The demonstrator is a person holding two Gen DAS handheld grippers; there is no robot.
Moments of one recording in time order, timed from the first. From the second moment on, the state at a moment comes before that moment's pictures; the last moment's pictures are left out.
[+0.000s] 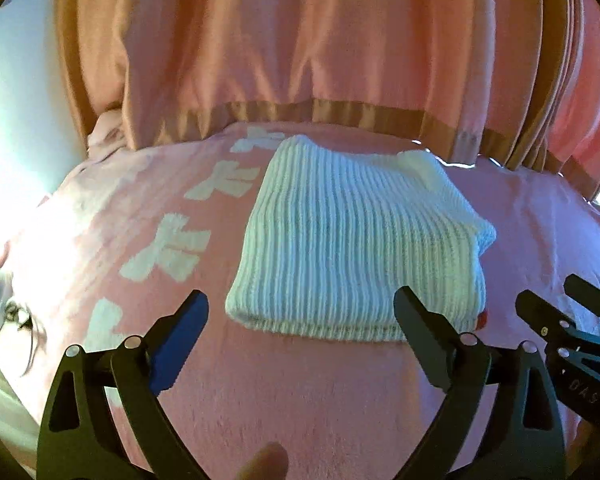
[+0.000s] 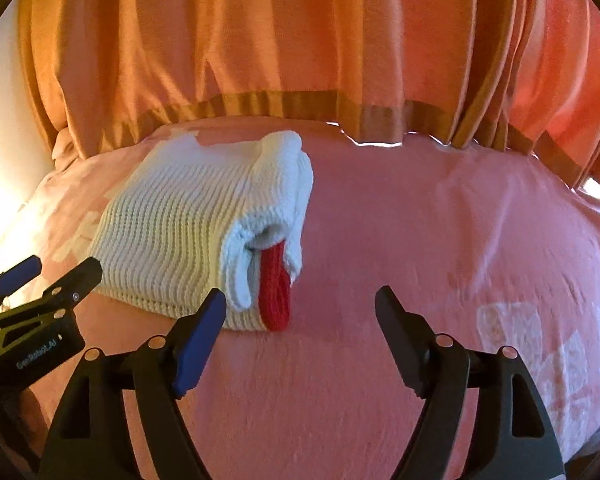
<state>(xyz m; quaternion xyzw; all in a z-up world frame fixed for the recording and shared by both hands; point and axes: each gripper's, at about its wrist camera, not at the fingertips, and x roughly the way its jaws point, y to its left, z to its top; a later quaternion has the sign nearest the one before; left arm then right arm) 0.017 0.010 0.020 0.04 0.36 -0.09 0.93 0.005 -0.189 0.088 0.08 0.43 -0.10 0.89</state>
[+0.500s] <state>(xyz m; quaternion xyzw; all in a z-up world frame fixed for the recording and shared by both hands) 0.002 0.001 0.012 0.05 0.36 -0.09 0.93 0.001 -0.180 0.081 0.06 0.44 -0.09 0.89</state>
